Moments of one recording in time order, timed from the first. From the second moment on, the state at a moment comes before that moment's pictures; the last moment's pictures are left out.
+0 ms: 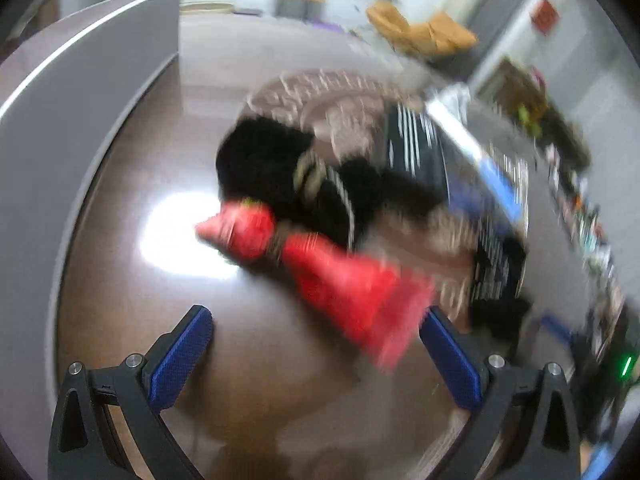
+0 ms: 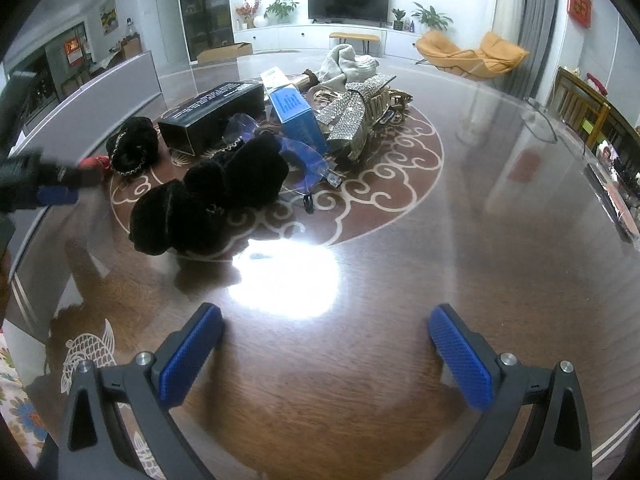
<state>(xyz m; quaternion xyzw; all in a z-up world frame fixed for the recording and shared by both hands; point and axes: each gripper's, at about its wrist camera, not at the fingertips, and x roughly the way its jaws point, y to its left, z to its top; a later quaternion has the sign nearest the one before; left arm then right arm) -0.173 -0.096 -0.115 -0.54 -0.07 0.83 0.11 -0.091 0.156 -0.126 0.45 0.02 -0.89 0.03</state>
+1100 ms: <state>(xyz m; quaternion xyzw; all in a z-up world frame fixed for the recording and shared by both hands) -0.242 -0.079 -0.129 -0.59 0.01 0.81 0.01 -0.089 0.156 -0.125 0.45 0.02 -0.89 0.03</state>
